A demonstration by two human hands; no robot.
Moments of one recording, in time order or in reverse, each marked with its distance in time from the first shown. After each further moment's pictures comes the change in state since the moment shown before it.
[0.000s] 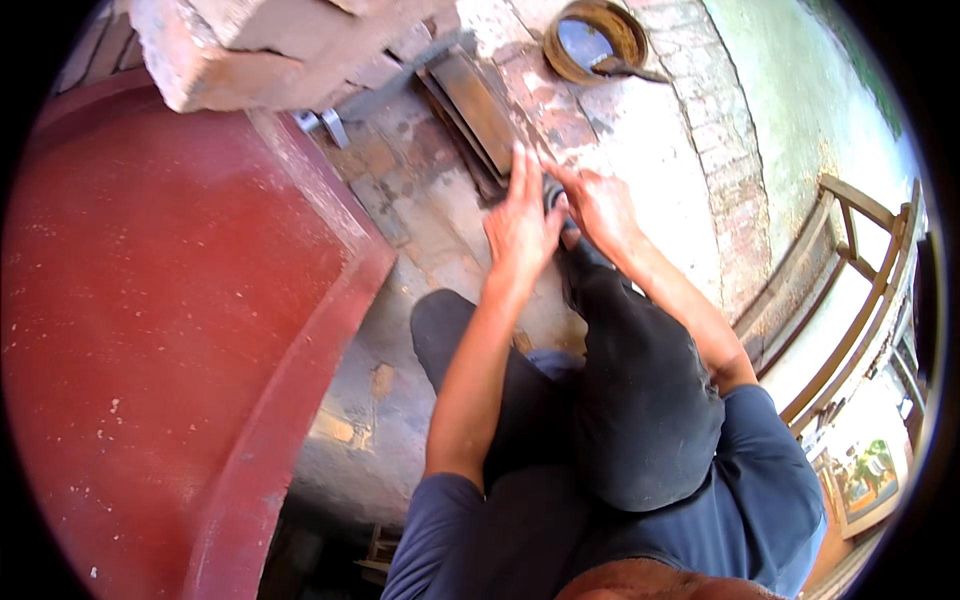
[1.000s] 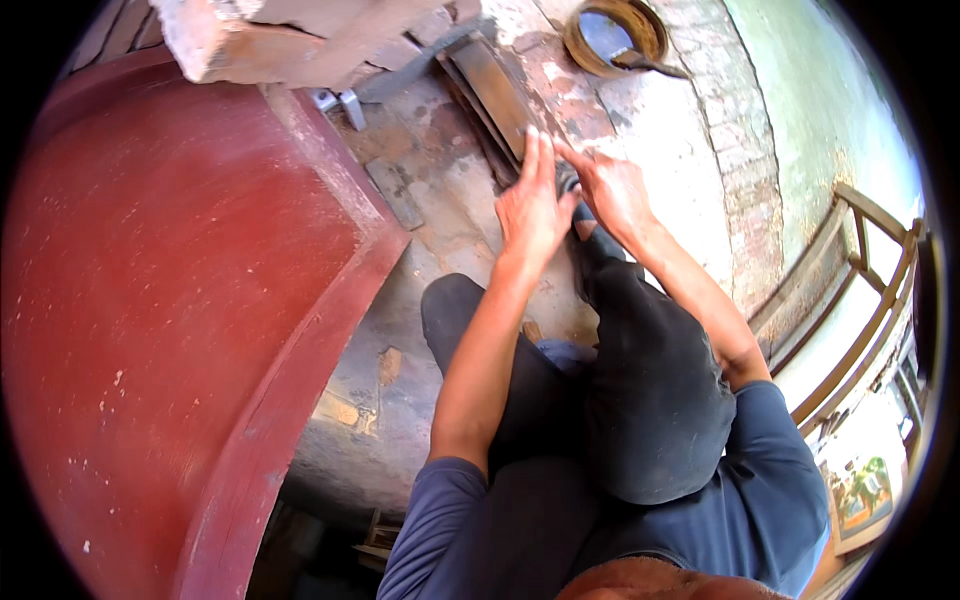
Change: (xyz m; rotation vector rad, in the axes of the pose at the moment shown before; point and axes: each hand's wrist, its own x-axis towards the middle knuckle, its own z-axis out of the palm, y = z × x) left_hand 0.001 -0.008 0.000 -0.025 0.137 0.070; right_hand 0.005 -0.002 0.004 0.038 -0.005 -0.028
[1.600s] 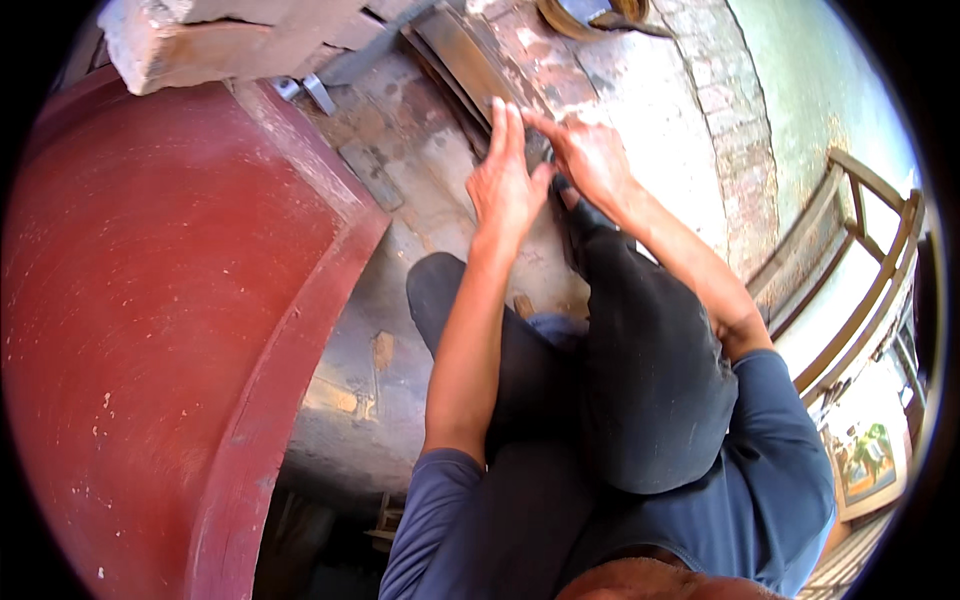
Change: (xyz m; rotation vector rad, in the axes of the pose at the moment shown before) left_hand 0.003 -0.001 -0.013 -0.009 -0.048 -0.100; right_hand 0.015 -0.005 0.002 -0.048 0.071 -0.099
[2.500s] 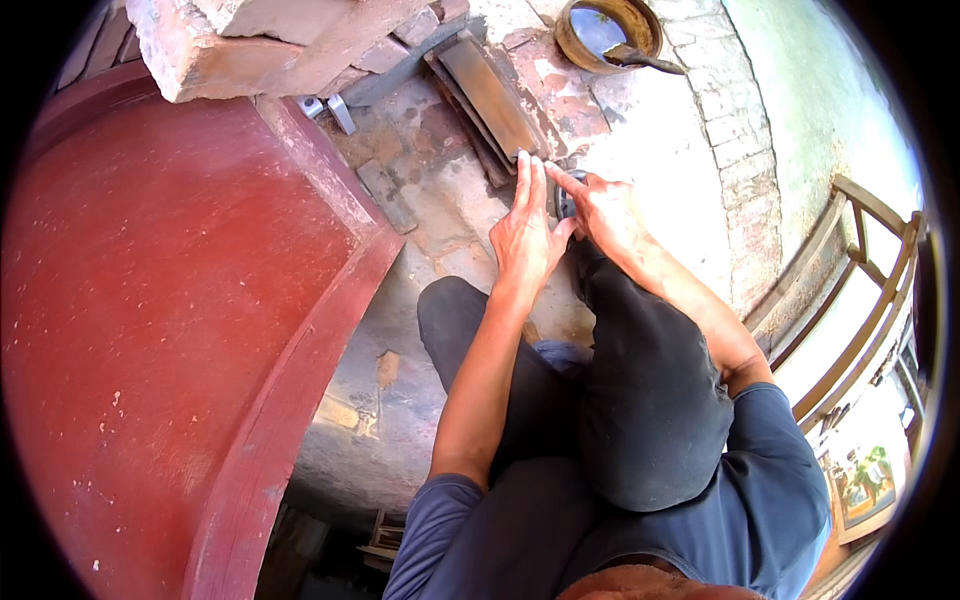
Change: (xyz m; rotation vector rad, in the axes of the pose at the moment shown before) left_hand -0.028 0.000 0.025 0.029 -0.031 0.043; right_hand -0.029 0.014 0.015 0.064 -0.038 0.057
